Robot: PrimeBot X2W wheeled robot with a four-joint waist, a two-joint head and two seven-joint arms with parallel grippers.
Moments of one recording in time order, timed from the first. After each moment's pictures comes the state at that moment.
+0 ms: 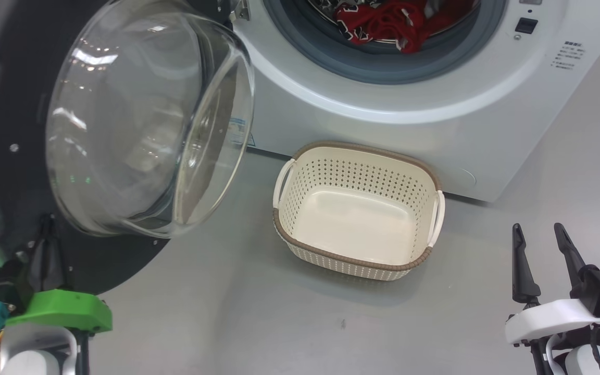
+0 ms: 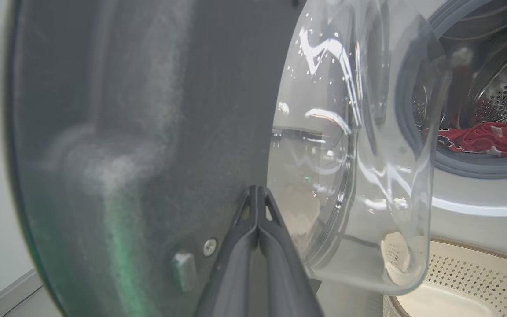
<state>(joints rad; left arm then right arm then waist) -0.07 0.08 0.04 0.06 -0.26 0.12 -0.10 0.03 -0.17 0.09 0.14 0.31 -0.07 -0.25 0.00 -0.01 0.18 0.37</state>
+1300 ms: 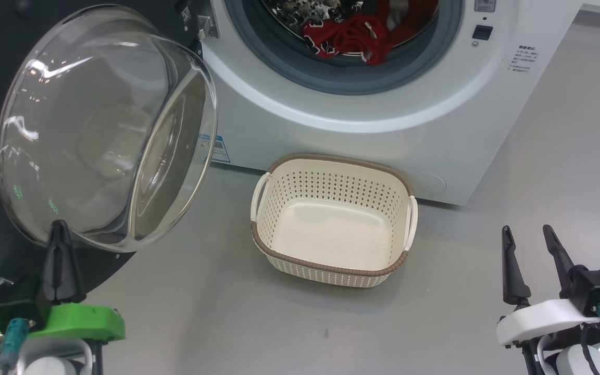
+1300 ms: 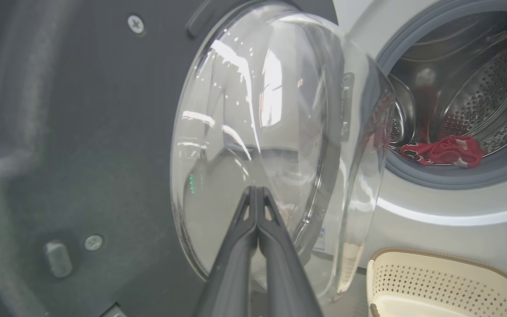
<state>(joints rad) -0.07 0.06 0.05 0.14 -0.23 0.10 -0.23 0.02 -0.15 0.11 0.17 0.31 -0.06 -0.25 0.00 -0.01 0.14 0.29</state>
